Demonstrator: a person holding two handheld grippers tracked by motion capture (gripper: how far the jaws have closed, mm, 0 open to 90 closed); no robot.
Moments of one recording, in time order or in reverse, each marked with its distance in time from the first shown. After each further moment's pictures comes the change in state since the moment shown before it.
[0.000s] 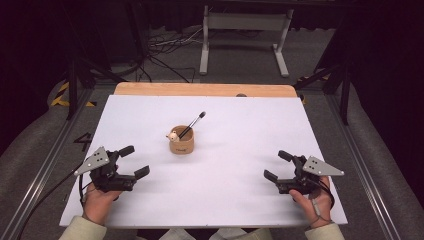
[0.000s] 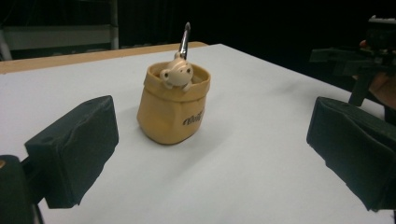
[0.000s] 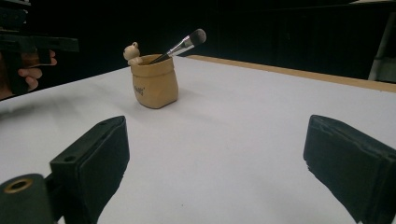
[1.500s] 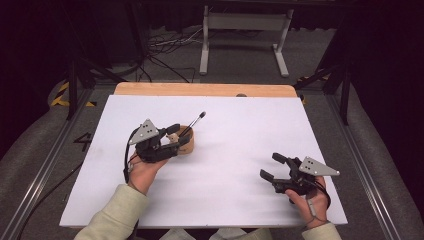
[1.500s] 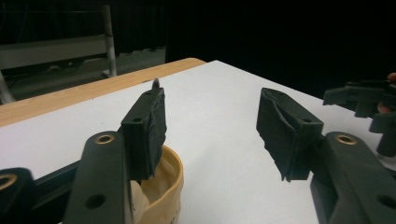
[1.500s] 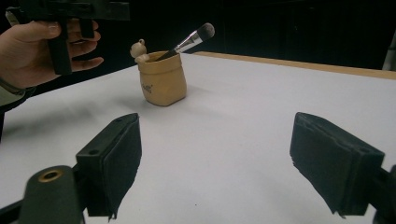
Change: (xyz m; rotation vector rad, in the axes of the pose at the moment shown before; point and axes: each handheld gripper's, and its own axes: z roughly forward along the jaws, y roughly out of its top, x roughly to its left) left arm -0.033 0.064 0.104 0.003 0.002 0.061; right arm 0.004 -0.004 0.007 0.011 0.025 0.032
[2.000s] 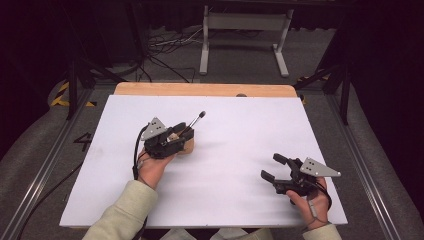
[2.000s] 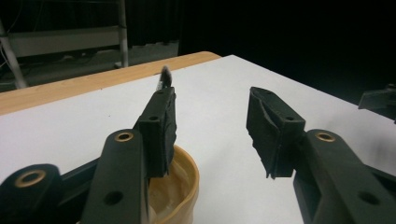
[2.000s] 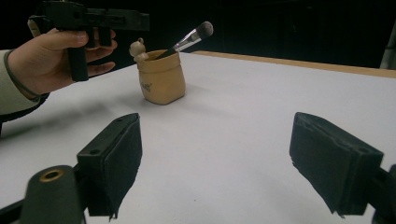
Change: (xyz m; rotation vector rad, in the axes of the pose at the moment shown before) left arm 0.005 -0.007 0.029 0.021 0.062 -0.038; right arm 0.000 -0.001 -0.003 0.000 -0.006 0.002
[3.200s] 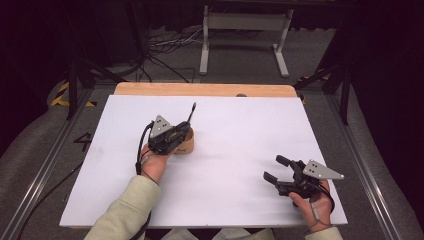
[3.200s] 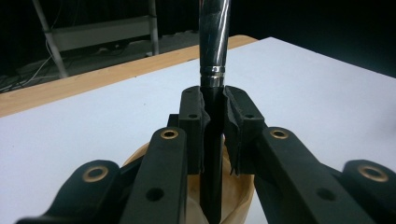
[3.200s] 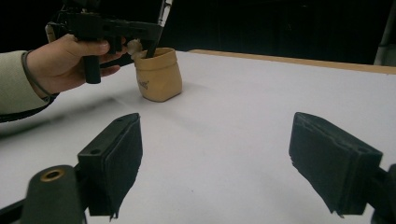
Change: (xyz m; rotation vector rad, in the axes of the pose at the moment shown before) left arm 0.012 -0.009 0.022 0.055 0.138 0.050; right arm 0.000 -0.003 -0.008 0.003 -0.018 0.008
